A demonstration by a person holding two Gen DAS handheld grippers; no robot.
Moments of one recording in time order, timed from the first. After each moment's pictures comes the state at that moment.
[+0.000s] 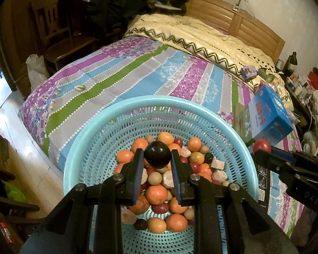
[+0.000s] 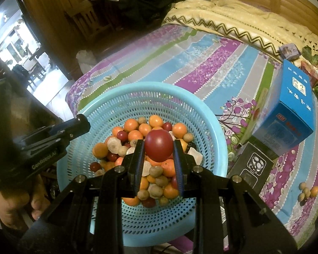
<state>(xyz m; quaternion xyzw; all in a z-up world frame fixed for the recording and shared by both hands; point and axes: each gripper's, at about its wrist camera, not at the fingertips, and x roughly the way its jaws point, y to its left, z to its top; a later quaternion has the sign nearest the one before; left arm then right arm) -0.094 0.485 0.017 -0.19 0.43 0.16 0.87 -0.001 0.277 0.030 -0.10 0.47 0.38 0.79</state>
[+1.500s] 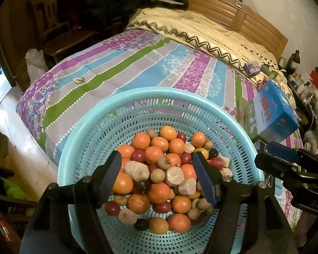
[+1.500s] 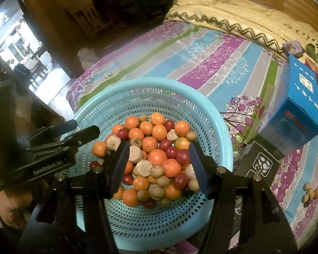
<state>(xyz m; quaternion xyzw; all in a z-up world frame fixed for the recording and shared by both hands) -0.090 0.489 -0.003 -0.20 0.44 0.16 0.86 -0.005 0.277 0.014 -0.10 0.47 0.39 0.78</state>
